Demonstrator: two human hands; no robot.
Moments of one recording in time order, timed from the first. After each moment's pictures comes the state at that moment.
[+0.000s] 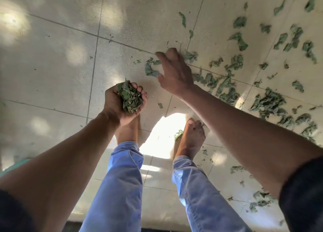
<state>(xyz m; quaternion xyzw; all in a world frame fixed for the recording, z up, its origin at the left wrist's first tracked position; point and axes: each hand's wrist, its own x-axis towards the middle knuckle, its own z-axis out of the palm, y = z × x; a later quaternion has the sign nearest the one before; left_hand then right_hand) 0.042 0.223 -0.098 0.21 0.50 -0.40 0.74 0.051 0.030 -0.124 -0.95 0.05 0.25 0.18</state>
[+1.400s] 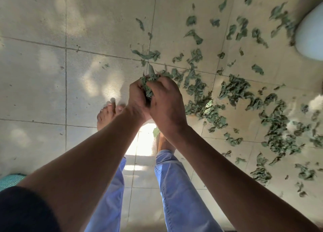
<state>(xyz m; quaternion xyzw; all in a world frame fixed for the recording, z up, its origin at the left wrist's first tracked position) -0.013 0.077 -0.051 0.24 0.37 -0.47 0.77 -0.063 0.015 0.012 -0.93 0.19 0.09 0.29</state>
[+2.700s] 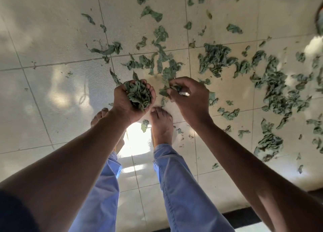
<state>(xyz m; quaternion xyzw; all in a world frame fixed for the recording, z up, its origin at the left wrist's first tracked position) -0.057 0.040 -0.066 0.25 0.42 -0.56 0.67 -0.181 -0.085 -0.022 -0.73 0.46 -0.04 0.50</state>
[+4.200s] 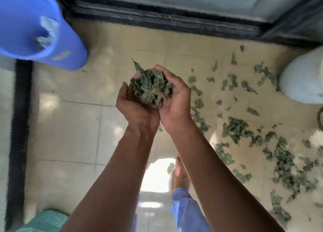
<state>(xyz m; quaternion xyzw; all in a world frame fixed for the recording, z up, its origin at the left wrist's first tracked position) 0.110 0.047 0.115 0.23 0.37 -0.20 0.88 0.091 -0.016 0.125 -0.30 0.42 -0.06 0.86</state>
